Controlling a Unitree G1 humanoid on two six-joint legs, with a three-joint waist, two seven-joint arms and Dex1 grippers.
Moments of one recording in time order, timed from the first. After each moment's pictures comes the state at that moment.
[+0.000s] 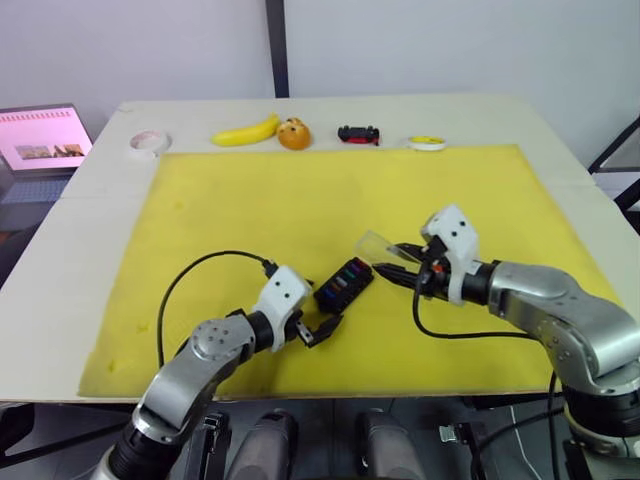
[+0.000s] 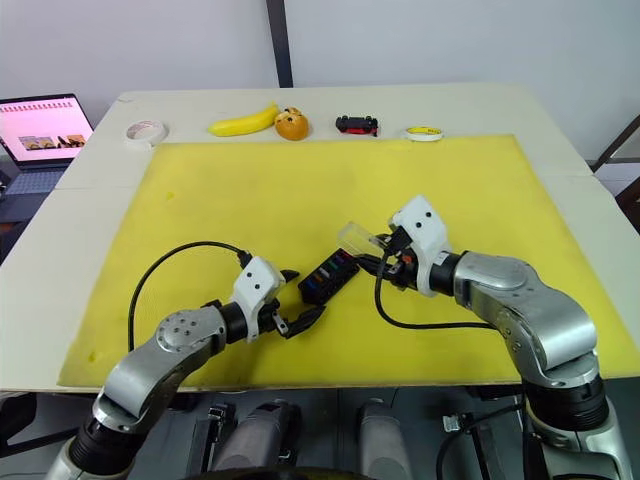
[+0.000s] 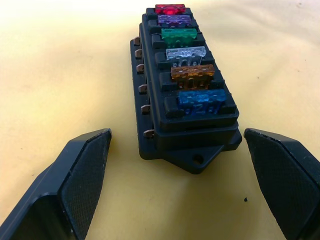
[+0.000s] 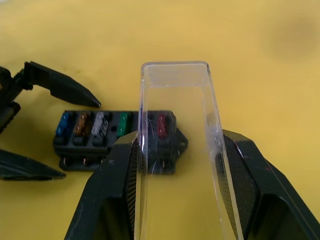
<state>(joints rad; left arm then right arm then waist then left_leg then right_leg) -0.12 0.39 -0.30 -0.52 -0.25 0.68 -0.48 -0.34 -0.69 -0.07 -0.58 0.55 1.04 0.59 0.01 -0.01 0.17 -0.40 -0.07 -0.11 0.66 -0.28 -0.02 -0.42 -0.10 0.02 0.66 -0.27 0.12</state>
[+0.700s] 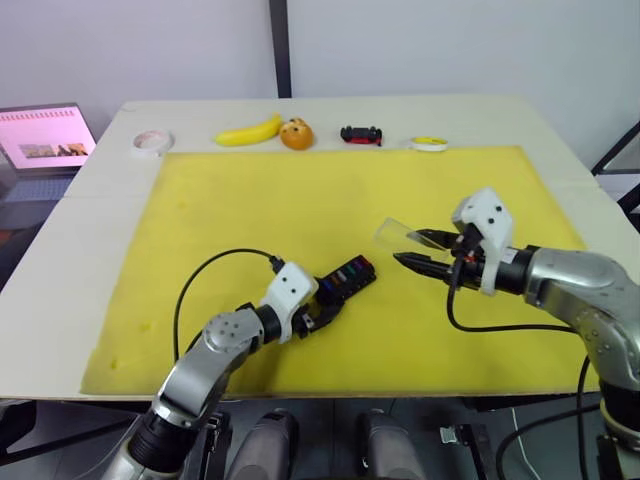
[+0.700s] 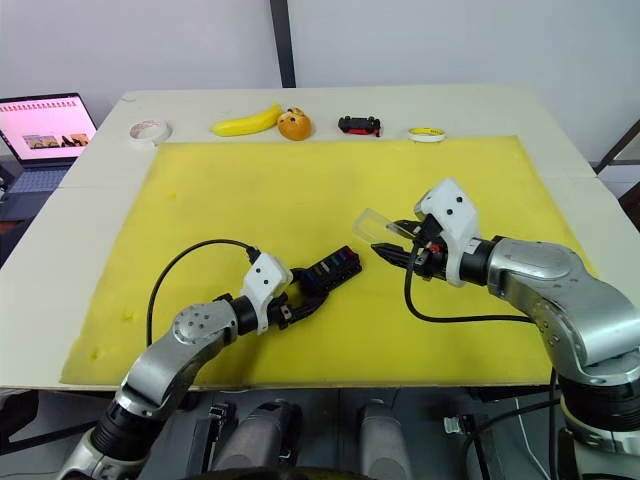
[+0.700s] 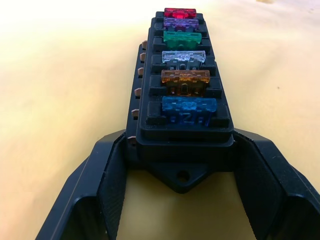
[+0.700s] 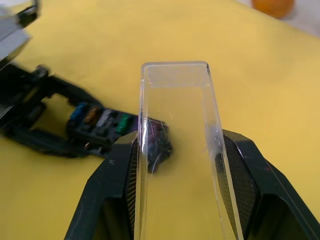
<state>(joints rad) -0.20 0.37 -0.32 -0.34 -0.19 0.52 -0.56 -0.34 -0.82 -0.16 -0.57 0.62 0.96 0.72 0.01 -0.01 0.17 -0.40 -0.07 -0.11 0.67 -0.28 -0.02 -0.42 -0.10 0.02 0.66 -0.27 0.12</state>
